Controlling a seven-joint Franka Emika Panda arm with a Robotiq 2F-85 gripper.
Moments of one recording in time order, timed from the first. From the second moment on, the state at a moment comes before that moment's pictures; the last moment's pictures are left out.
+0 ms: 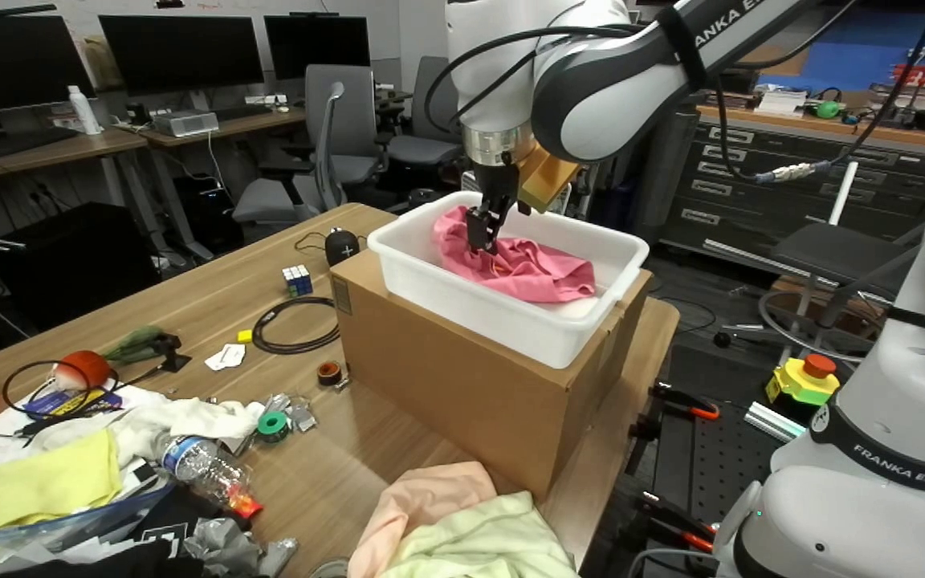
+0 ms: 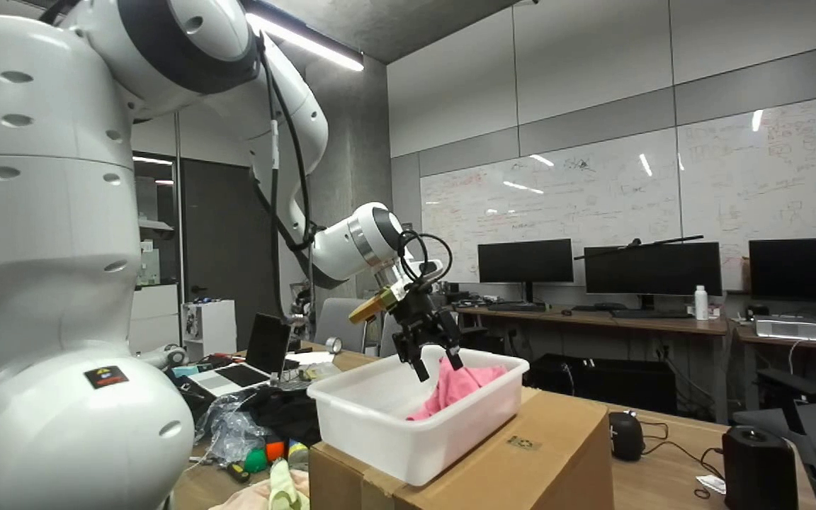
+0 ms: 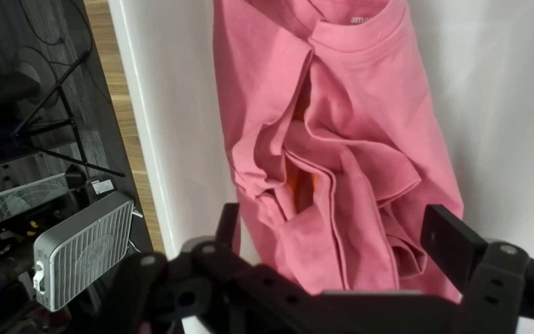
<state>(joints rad) -0.05 -0.06 0.14 -2.29 -0.57 2.17 0.59</state>
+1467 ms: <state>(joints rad) -0.03 0.08 0.04 -2.28 -0.65 2.48 0.59</state>
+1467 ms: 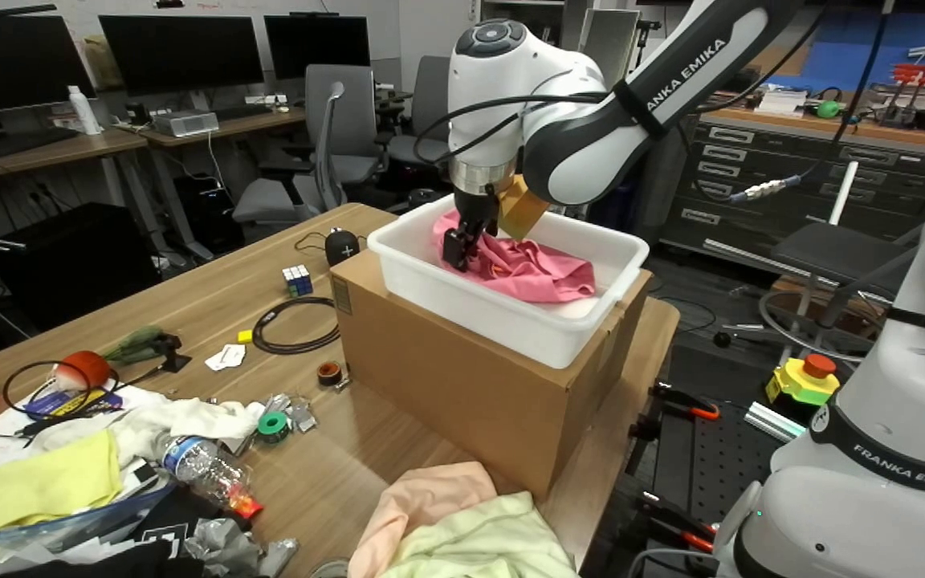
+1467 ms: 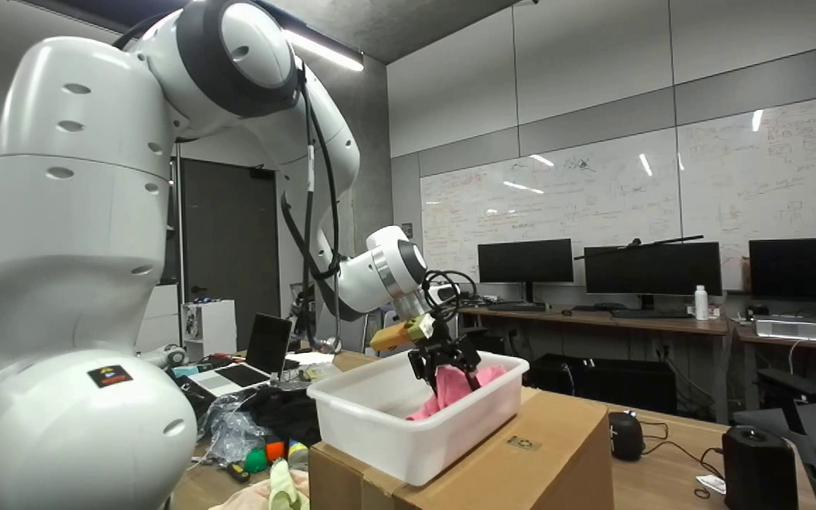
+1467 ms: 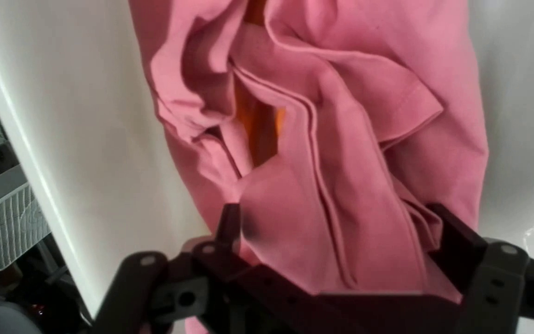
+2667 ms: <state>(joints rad) -0.02 0.10 0.02 -2.28 -0.64 2.51 0.59</state>
